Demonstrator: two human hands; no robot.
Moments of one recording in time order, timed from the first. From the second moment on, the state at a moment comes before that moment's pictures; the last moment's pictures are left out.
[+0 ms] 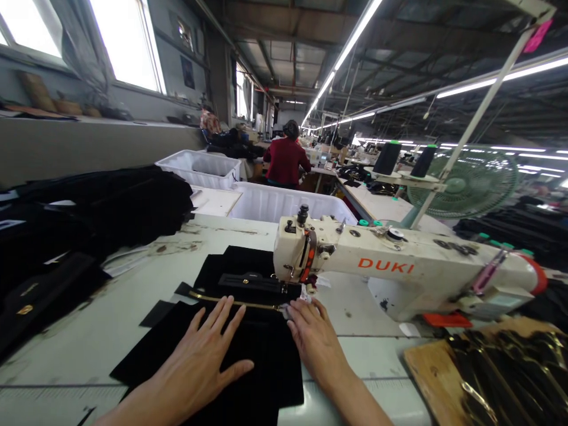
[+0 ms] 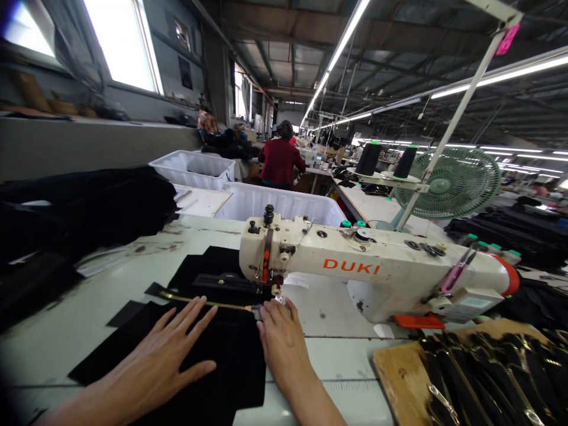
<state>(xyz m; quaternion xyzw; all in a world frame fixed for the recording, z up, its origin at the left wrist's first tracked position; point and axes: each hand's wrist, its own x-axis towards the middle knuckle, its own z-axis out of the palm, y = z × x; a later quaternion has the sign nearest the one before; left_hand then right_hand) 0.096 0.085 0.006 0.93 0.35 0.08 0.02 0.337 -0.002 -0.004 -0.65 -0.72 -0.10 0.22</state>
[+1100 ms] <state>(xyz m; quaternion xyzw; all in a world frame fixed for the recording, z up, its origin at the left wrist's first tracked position) 0.148 0.068 0.022 0.91 0.32 0.18 0.18 0.310 -0.017 -0.008 -0.74 -0.59 0.01 0.34</state>
